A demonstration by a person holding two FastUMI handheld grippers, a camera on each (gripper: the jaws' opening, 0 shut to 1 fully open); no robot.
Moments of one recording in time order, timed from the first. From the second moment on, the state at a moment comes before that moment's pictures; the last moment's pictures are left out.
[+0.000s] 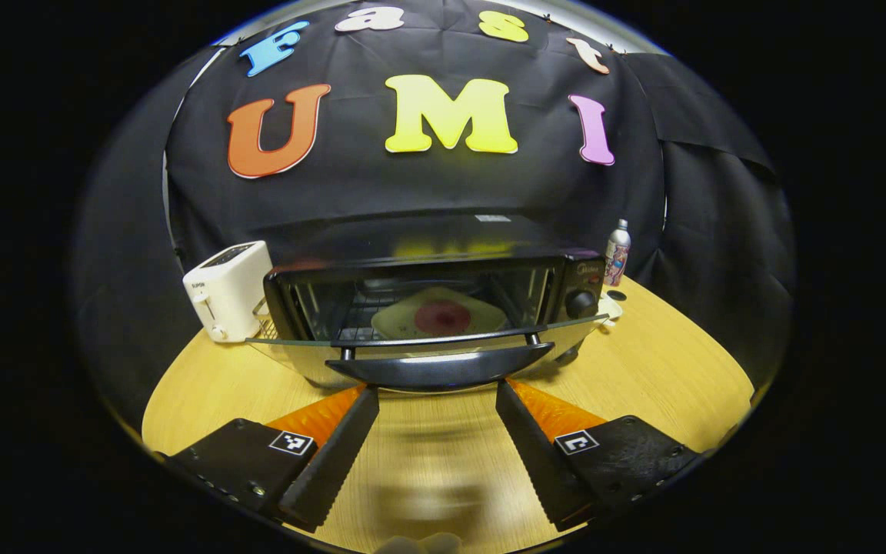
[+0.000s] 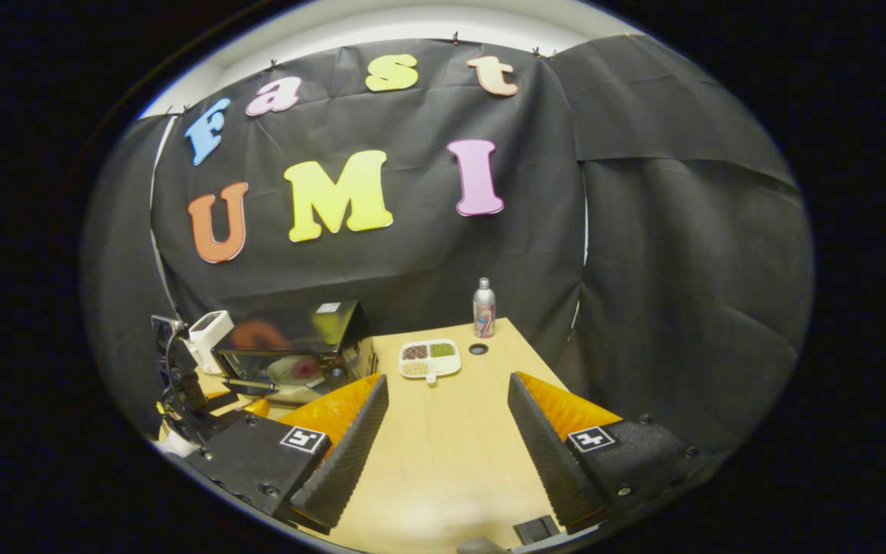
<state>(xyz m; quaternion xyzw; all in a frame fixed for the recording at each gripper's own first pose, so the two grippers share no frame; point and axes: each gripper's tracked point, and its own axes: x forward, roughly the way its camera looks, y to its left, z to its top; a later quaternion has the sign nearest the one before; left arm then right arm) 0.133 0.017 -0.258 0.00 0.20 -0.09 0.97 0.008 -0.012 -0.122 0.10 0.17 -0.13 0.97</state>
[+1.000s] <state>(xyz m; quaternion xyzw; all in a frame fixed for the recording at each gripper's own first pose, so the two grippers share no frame) 0.084 0.012 -0.181 -0.02 0.14 -0.09 0.99 -0.009 0.012 -0.082 0.06 0.13 -0.09 0.99</state>
